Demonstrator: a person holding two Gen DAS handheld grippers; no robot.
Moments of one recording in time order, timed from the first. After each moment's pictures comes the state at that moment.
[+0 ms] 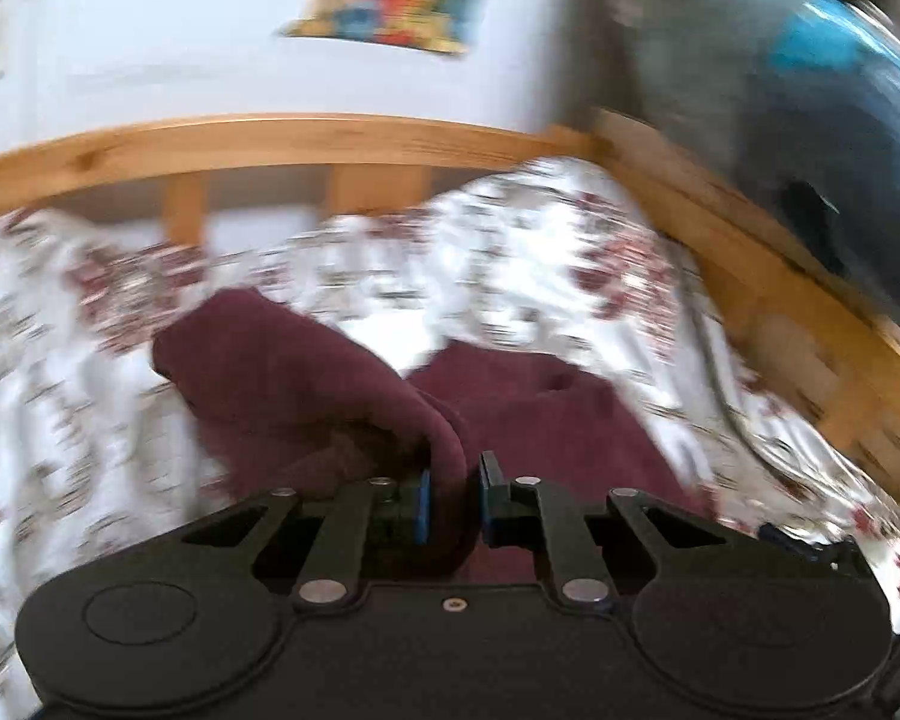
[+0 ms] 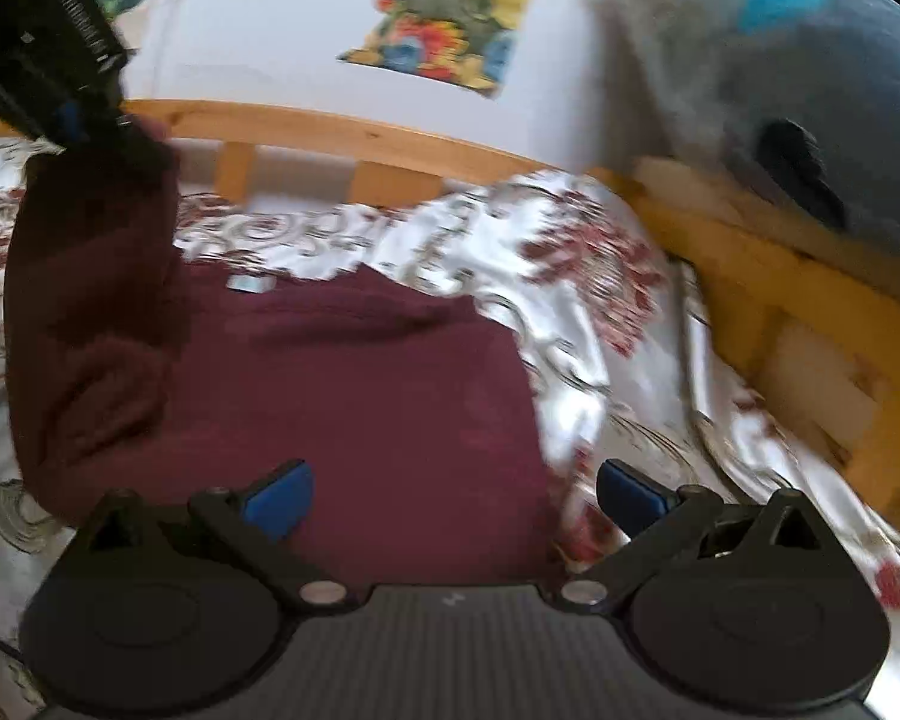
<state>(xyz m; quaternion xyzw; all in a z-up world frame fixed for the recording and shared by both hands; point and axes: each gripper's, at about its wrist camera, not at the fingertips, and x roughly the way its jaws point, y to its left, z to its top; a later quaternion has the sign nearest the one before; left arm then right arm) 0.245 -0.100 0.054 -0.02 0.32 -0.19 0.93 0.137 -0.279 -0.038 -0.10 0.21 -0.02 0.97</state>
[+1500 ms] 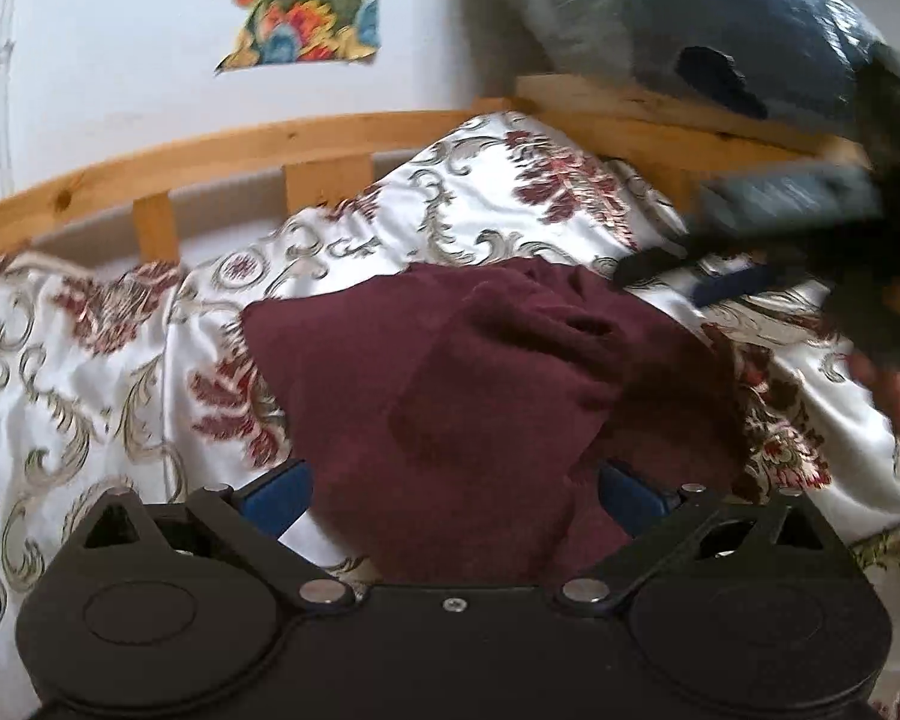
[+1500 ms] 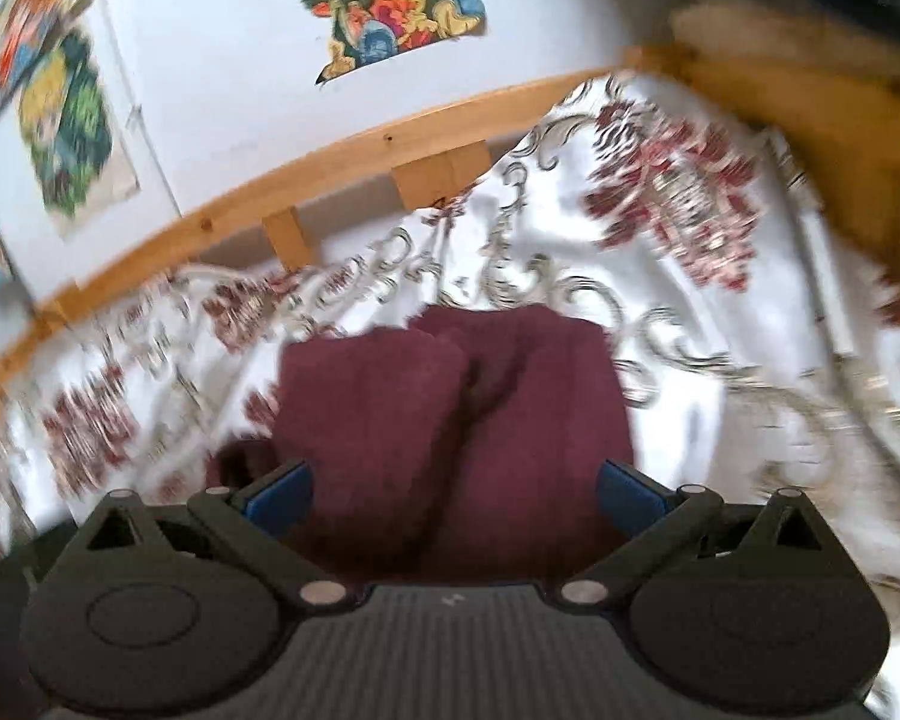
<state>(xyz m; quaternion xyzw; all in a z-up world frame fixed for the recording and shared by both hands) 0.177 -0.090 -0.038 0.08 0.24 -0.21 0.94 0.219 -0.338 0.017 0.15 0.31 0.14 0.93</state>
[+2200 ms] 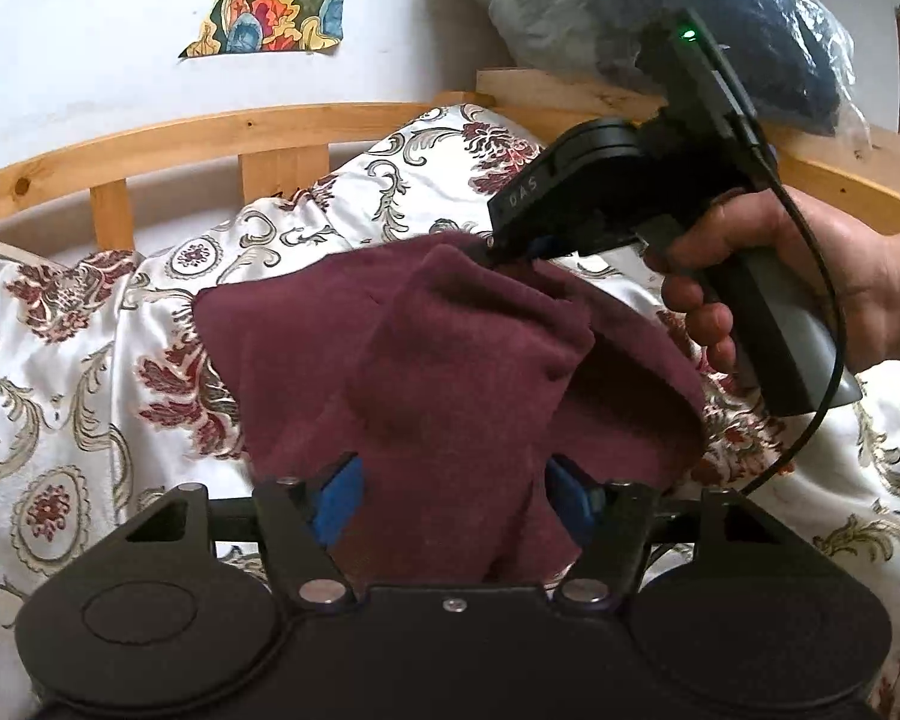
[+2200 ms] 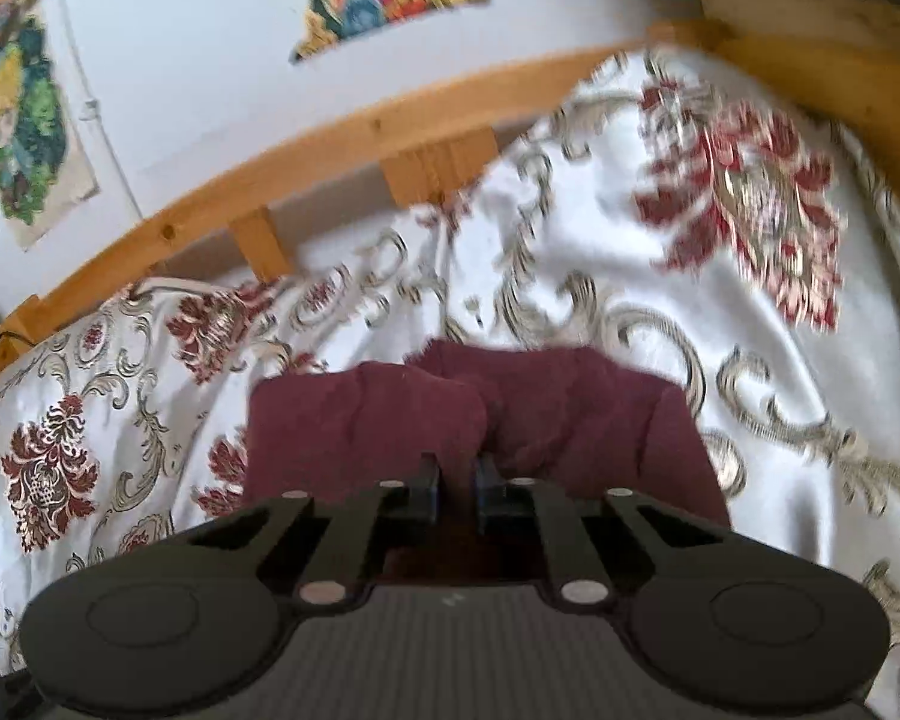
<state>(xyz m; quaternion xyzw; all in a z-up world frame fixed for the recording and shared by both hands) 0.175 -0.094 -0.049 0.06 0.25 -0.25 0.93 0.289 -0.303 0.009 0.13 0.31 0.12 0.93</state>
